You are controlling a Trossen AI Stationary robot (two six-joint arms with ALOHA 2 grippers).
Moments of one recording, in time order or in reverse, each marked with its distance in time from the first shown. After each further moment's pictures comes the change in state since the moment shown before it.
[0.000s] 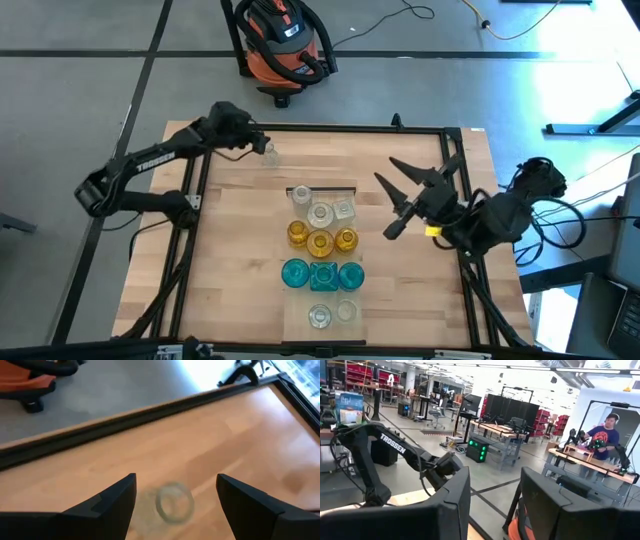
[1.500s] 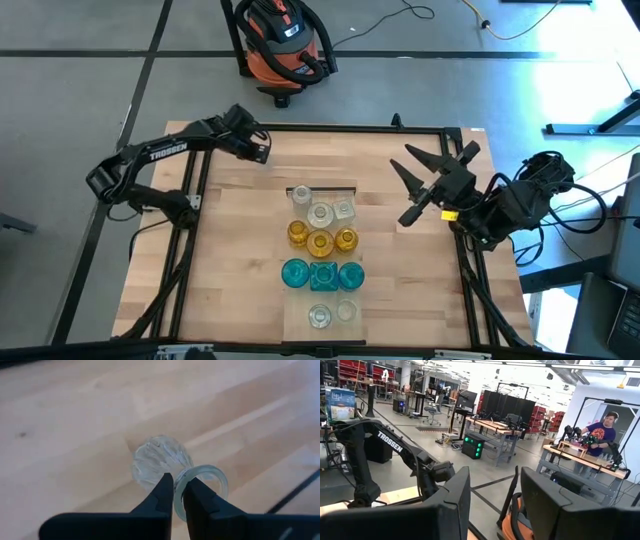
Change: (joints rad) left arm -0.027 0.162 0.108 -0.320 0.019 -0.055; right arm 0.002 -0.085 0.000 -0.129 0.024 0.040
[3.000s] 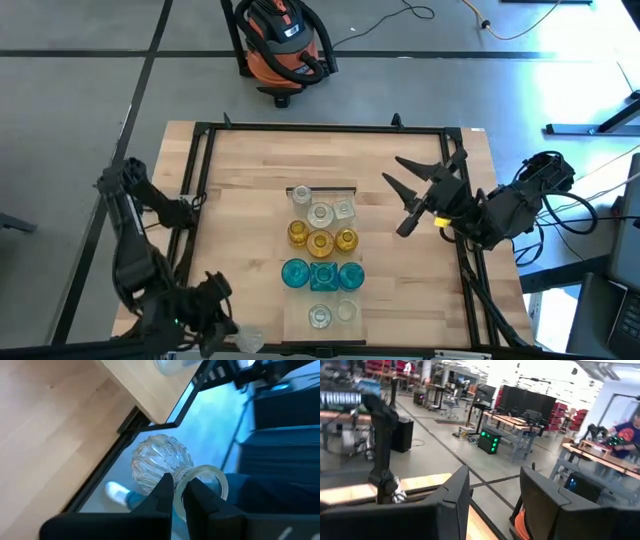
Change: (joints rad) left arm -1.827 0.201 0.659 -0.238 -0.544 -1.258; right arm 0.000 0.001 0.000 -0.202 -0.086 0.194
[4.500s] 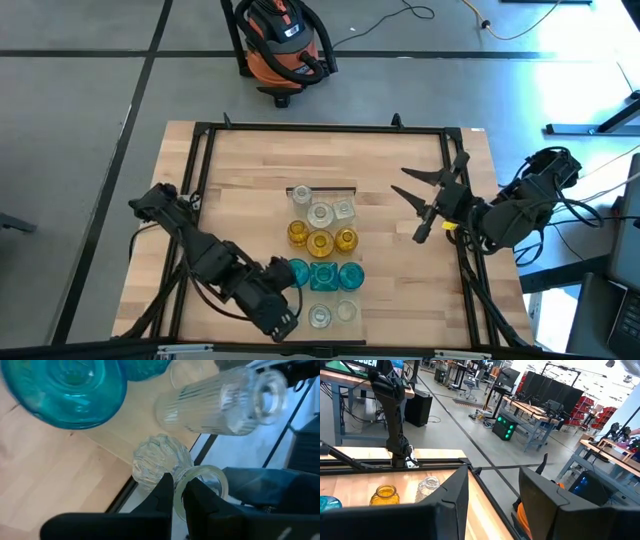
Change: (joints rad) left arm 0.378 0.388 0.602 -0.414 0.338 0.313; right arm 0.047 -0.064 0.000 -0.403 -0.080 0.214
